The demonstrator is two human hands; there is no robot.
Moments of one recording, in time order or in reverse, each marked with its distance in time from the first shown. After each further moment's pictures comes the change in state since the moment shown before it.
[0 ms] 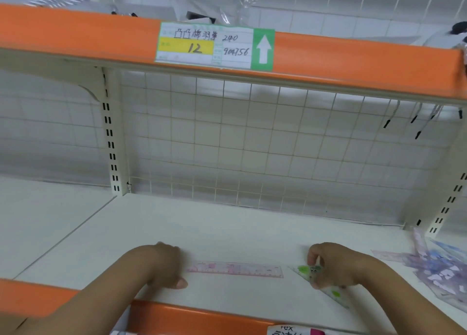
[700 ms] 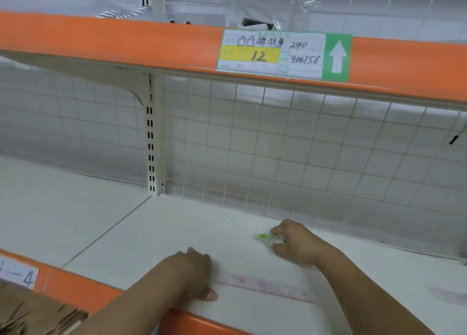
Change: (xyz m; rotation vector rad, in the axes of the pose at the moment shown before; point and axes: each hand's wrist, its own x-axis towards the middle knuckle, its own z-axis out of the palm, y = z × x) left_hand 0.003 -0.001 0.006 -0.106 0.036 -0.096; right_hand 0.101 -0.104 -0.001 -0.035 0.240 -0.364
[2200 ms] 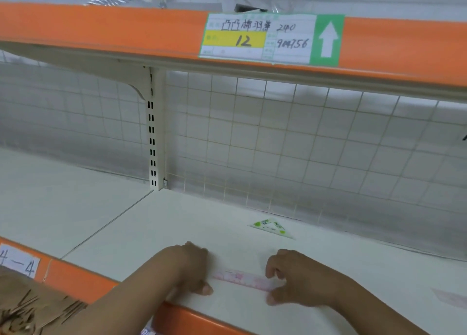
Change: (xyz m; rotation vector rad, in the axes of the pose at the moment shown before) left_hand 0.000 0.002 -0.003 0.032 0.000 0.011; right_hand -0.064 -0.027 0.002 -0.070 -0.248 -0.151
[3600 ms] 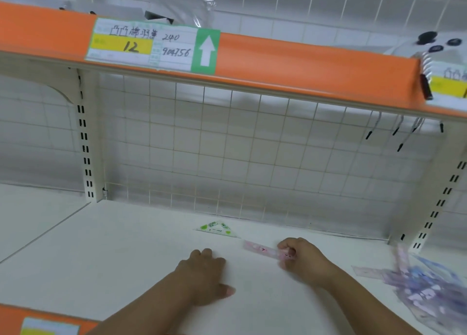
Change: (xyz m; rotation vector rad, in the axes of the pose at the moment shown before) left_hand 0.038 0.110 0.007 -0.085 0.149 0.206; right_hand -0.044 0.130 0.009 0.312 0.338 0.430
